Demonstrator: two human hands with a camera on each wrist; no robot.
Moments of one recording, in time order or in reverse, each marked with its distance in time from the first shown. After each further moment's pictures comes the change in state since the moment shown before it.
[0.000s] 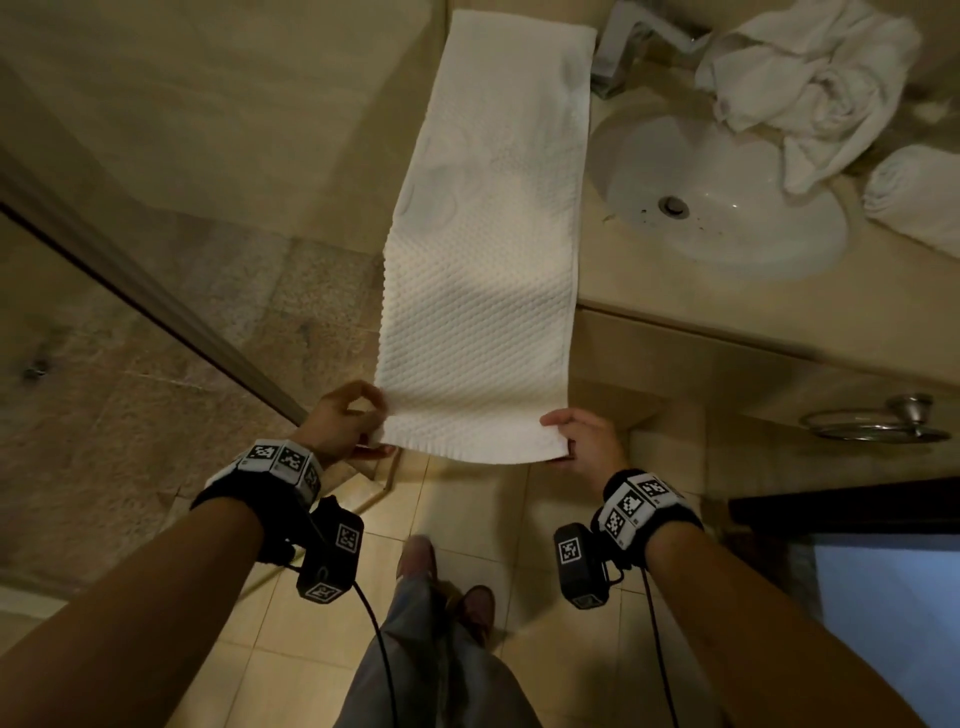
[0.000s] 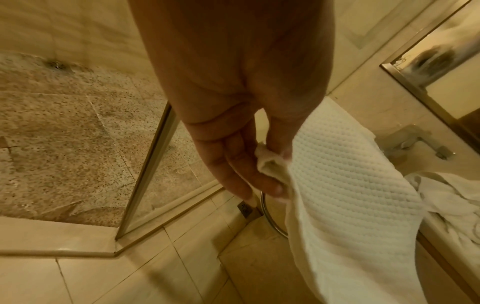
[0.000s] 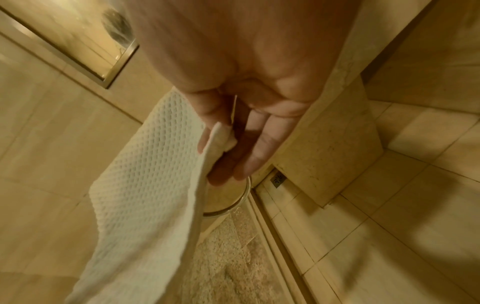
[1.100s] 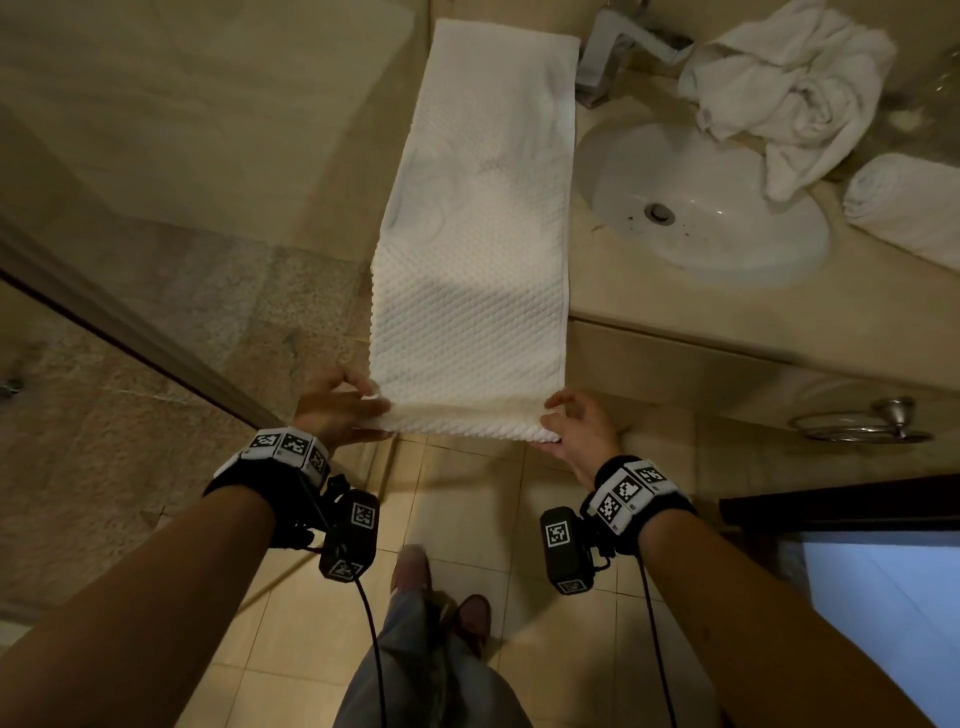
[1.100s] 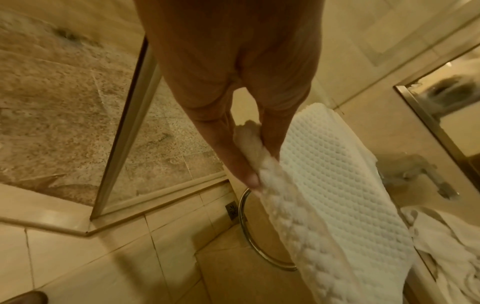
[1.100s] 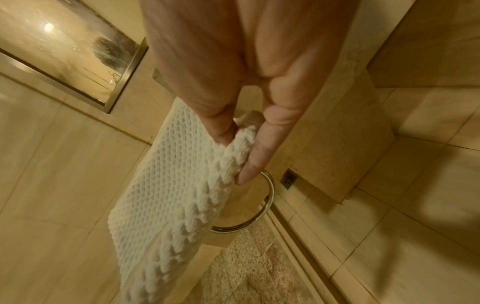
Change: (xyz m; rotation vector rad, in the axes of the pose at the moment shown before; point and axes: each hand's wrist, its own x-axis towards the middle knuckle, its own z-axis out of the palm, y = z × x) left_hand 0.026 0.021 0.006 -0.227 0.105 0.039; right_hand 0.012 -0.022 0.010 0.200 0.068 0.018
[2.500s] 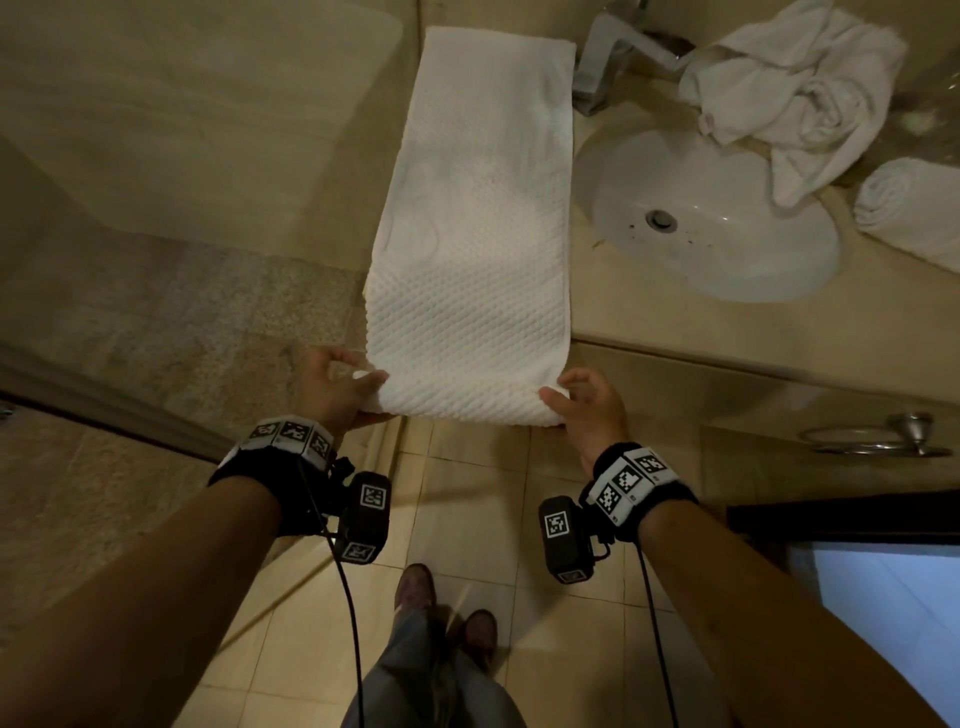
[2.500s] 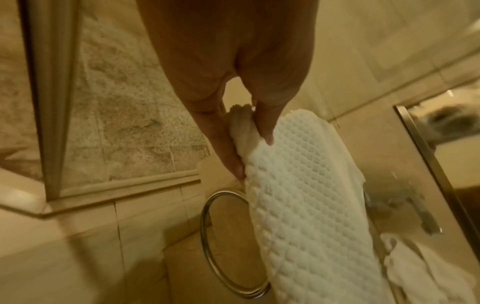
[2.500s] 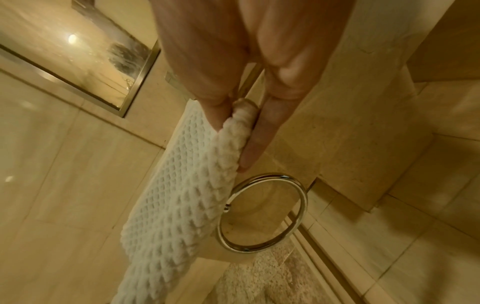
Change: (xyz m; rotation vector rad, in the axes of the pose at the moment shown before) left_hand 0.029 0.041 0.022 -0.058 0.084 0.049; right_hand 0.015 -0.050 0.011 -0.025 0.140 -0.140
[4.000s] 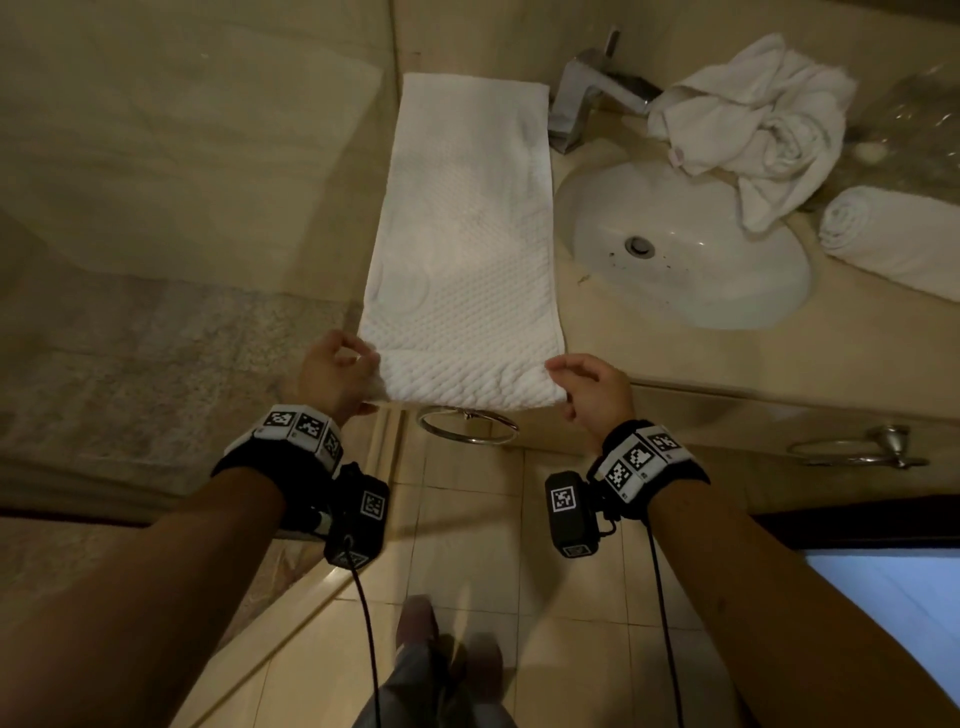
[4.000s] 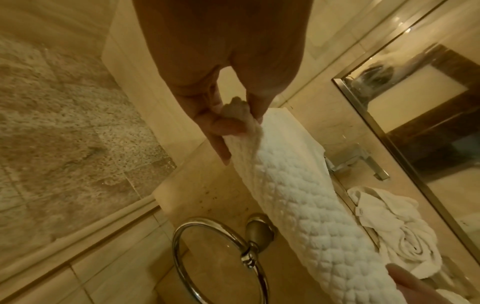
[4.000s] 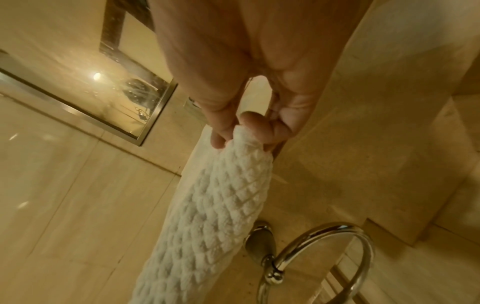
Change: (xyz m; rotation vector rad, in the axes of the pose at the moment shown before) left_hand 0.033 0.055 0.015 0.264 -0.024 0.245; right_hand 0.037 -0.045 0.000 -0.105 0.002 -0.151
